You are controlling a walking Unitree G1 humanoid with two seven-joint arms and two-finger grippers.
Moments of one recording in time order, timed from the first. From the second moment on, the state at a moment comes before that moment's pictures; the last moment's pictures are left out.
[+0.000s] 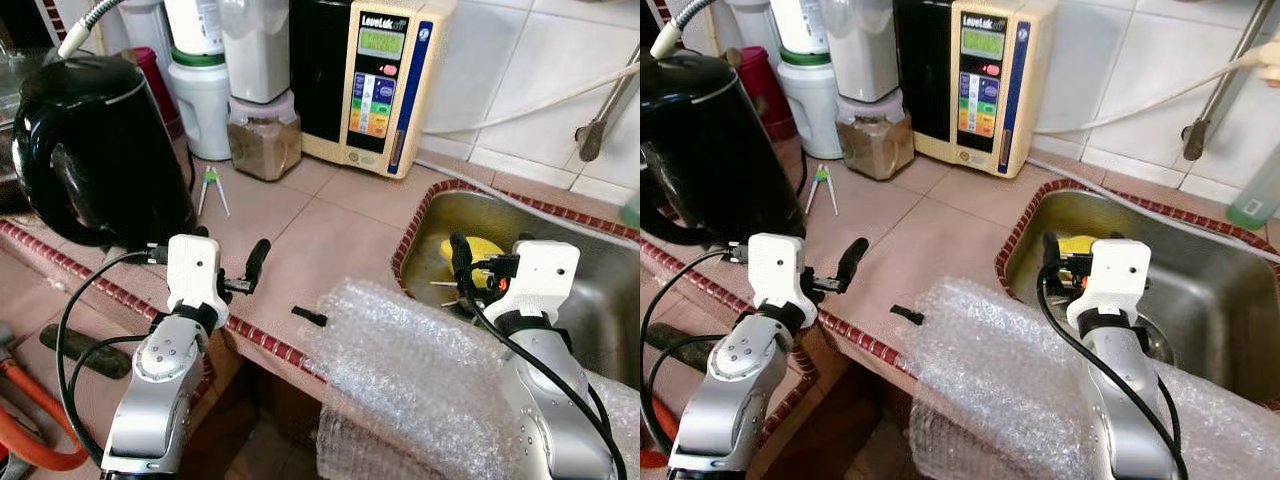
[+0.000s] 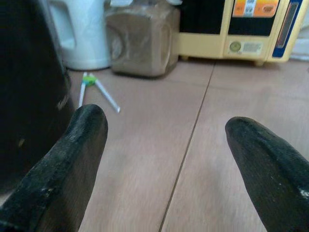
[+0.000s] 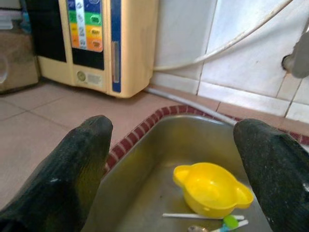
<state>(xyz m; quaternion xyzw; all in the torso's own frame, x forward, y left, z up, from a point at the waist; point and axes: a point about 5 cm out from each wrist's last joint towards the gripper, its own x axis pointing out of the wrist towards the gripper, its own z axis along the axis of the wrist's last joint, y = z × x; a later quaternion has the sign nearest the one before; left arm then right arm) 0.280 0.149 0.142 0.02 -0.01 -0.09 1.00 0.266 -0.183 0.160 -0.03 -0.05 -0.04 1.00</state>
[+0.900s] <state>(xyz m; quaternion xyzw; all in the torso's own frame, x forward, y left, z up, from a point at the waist) 0.281 0.142 0.136 0.02 0.01 -0.10 0.99 0.268 -0.185 0.155 -0.01 -0.04 -0.06 1.00</state>
